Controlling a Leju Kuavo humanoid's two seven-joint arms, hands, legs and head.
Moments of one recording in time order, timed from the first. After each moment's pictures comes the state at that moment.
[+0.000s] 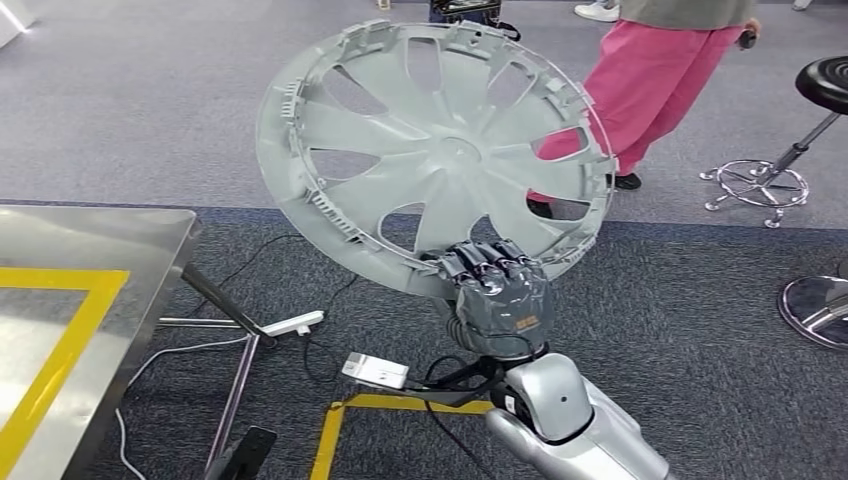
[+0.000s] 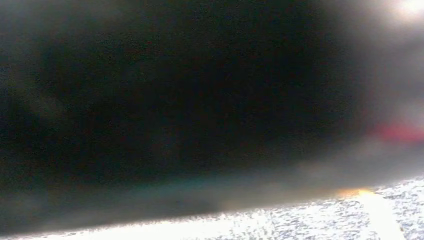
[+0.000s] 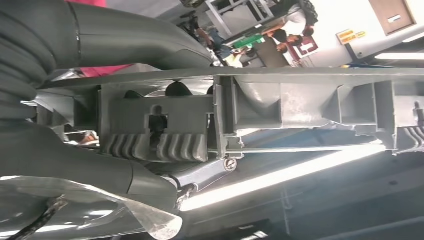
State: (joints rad) left arm -0.04 -0.09 0.12 -0.24 -0.43 0.18 -0.40; right arm -0.26 -0.01 0.62 -1.45 1.55 -0.69 0.08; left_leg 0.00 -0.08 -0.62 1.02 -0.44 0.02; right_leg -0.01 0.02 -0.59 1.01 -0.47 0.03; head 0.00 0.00
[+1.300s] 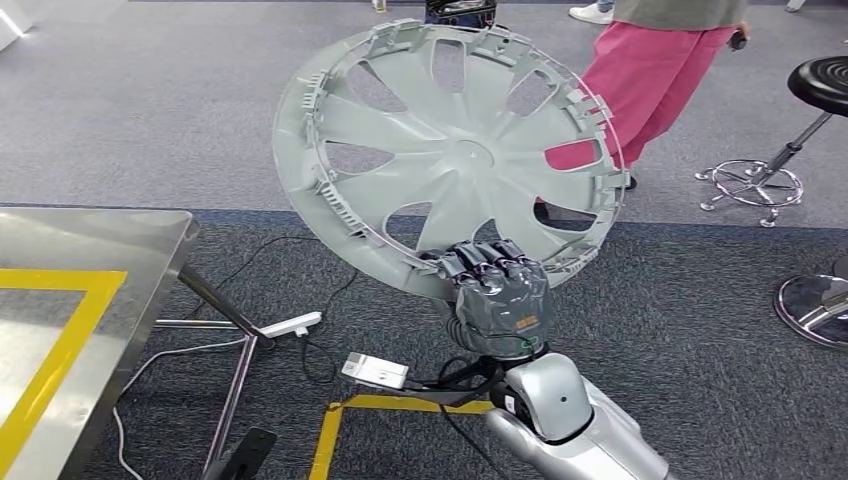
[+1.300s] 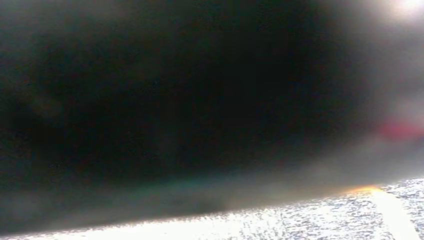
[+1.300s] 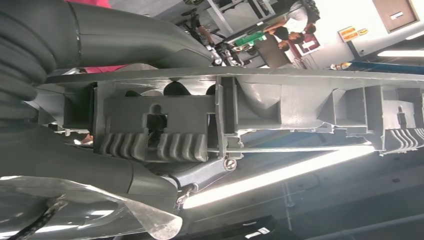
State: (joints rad) left arm -0.04 -0.08 0.11 -0.24 -0.44 0.18 -0.36; right arm -0.26 -0.01 0.62 -1.45 1.55 -0.69 0.07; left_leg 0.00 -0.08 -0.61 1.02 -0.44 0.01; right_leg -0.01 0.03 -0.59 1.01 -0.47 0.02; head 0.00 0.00
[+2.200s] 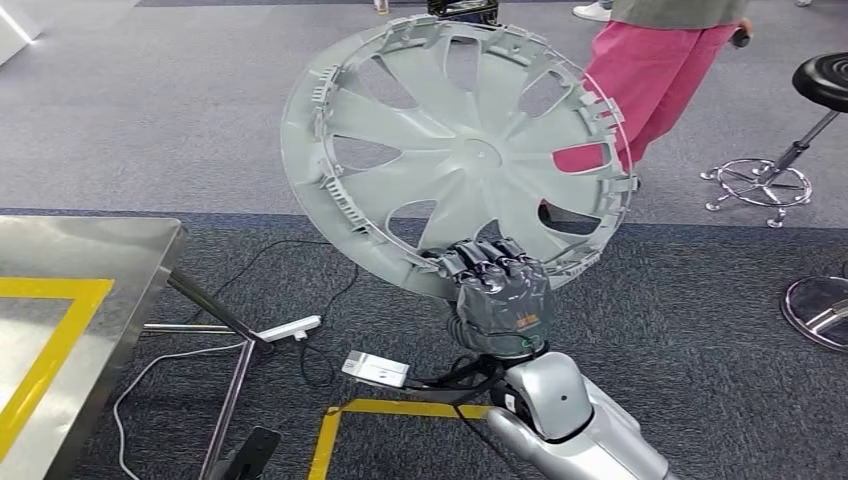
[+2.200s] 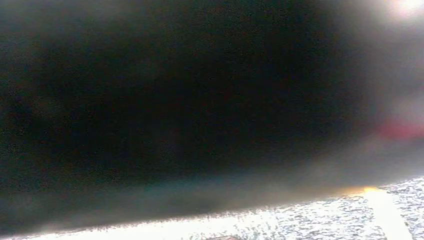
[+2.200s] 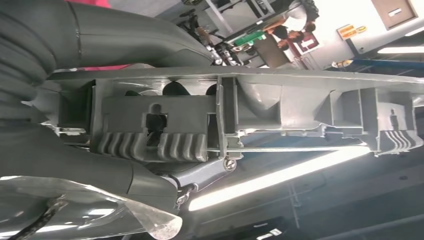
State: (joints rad) left arm -0.04 -0.08 0.11 -0.24 -0.43 0.18 -0.35; right arm -0.26 -0.01 0.62 -1.45 1.55 -0.69 0.07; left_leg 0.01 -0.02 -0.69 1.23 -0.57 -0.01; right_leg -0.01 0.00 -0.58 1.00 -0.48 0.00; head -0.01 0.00
